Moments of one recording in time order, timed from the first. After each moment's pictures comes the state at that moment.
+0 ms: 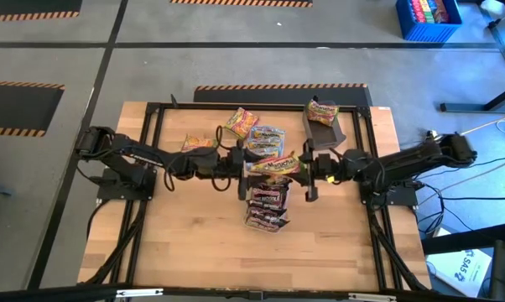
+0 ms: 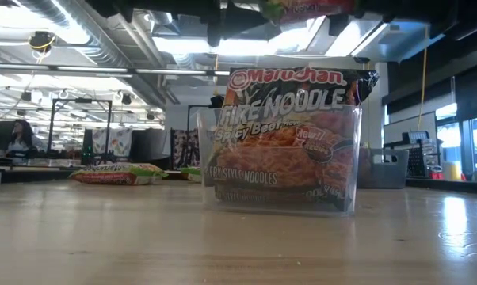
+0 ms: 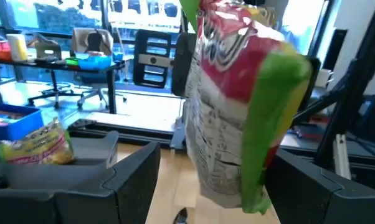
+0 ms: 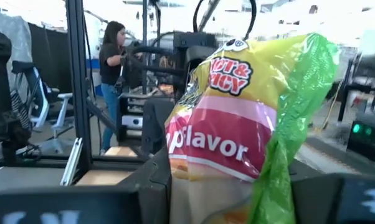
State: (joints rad) left arm -0.07 1.50 0.87 0.64 -0.17 -0.10; right arm 0.12 1.15 0.51 0.85 0.08 -0.07
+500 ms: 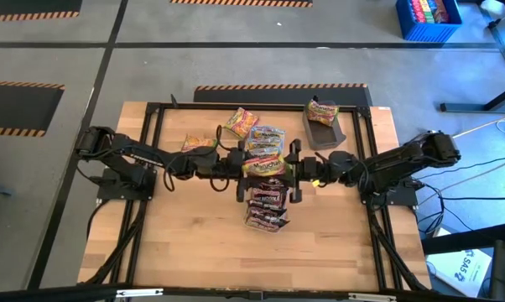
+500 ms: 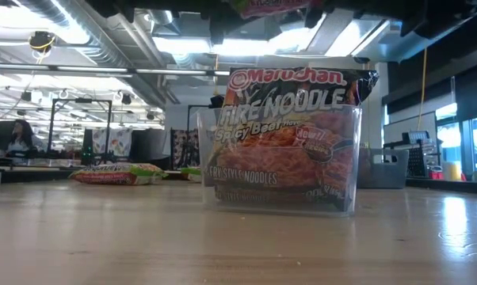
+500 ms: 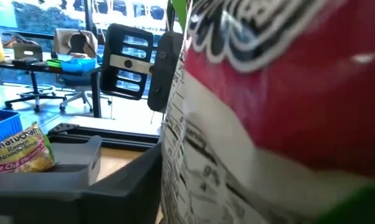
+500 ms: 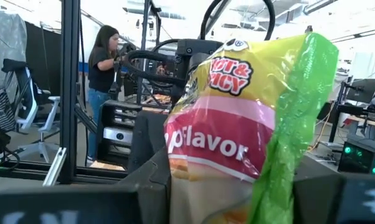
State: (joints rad) left arm -0.07 1.50 0.87 0.66 -0.11 -0.12; right arm 0.12 1.38 0.63 1.00 0.09 -0.14
